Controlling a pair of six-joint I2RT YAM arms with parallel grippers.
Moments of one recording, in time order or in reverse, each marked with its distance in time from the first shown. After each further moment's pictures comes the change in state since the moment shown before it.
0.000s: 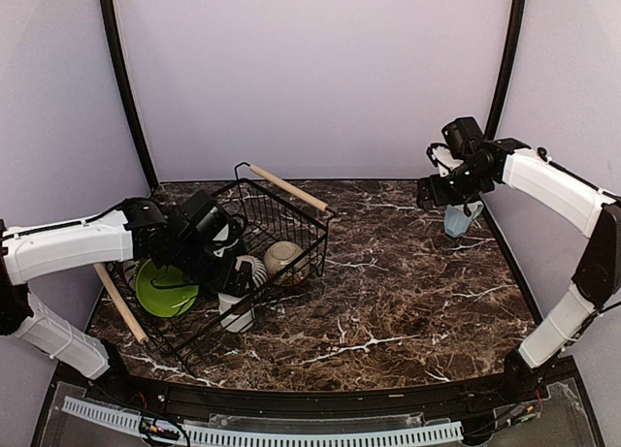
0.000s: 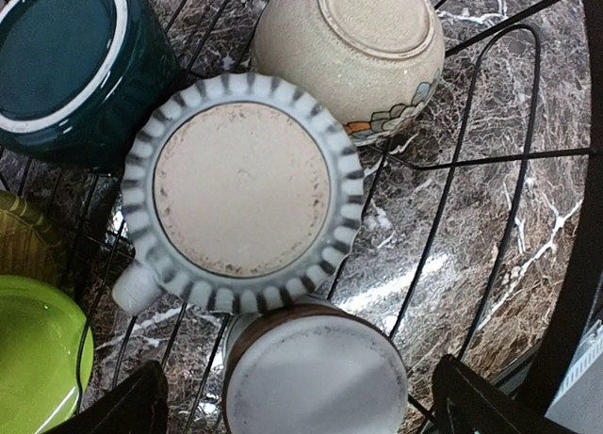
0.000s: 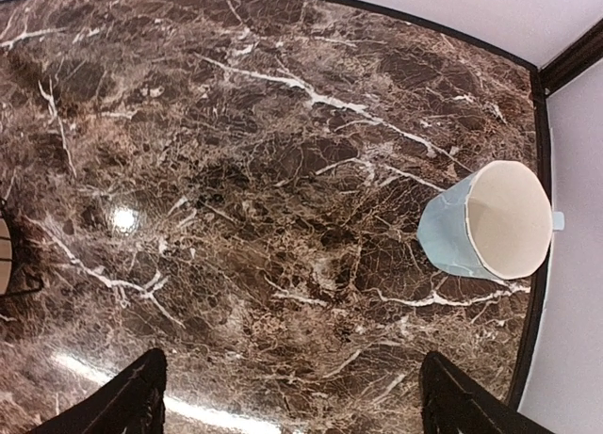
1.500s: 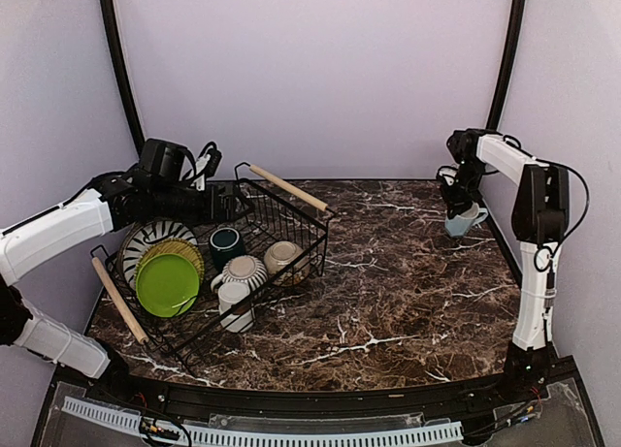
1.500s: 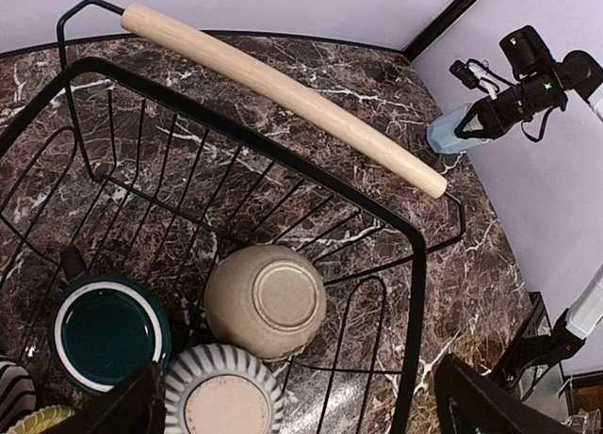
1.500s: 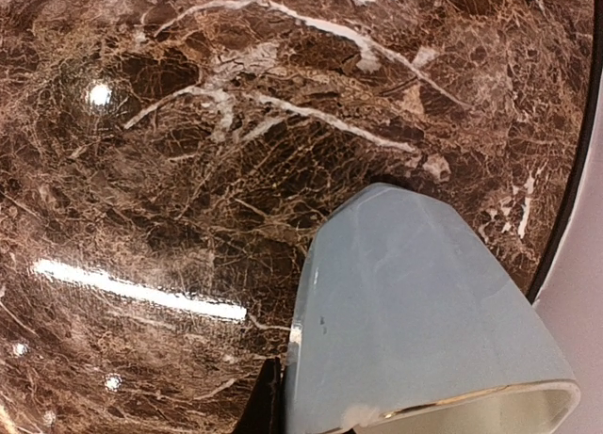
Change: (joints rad) left arm 0.281 -0.046 0.087 0.368 0.283 0.089; right arm -0.284 0.640 0.600 -0.431 -0.093 -0.208
